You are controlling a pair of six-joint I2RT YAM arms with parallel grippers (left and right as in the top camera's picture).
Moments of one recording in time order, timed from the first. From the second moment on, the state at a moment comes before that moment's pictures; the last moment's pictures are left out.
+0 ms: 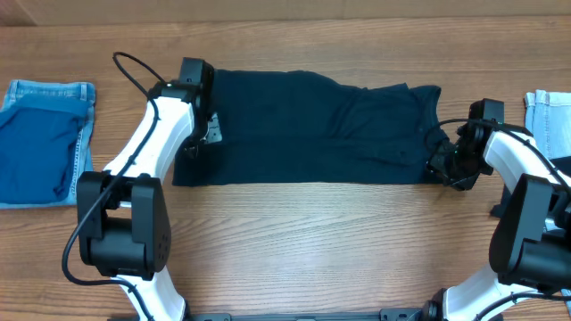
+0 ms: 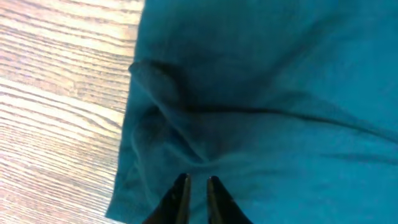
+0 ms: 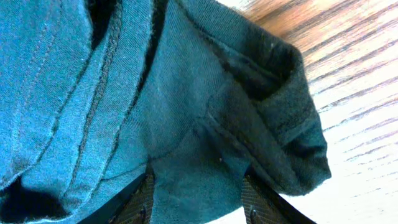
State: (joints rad) left arm -0.13 1.94 1.44 -0.92 -0.19 -0.38; right arm -0.25 1.84 1.10 -0.75 -0.15 0.36
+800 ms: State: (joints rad) left arm 0.03 2.03 1.42 -0.71 0.10 -0.18; right arm -0.25 1.84 1.10 -0.75 -0.16 0.35
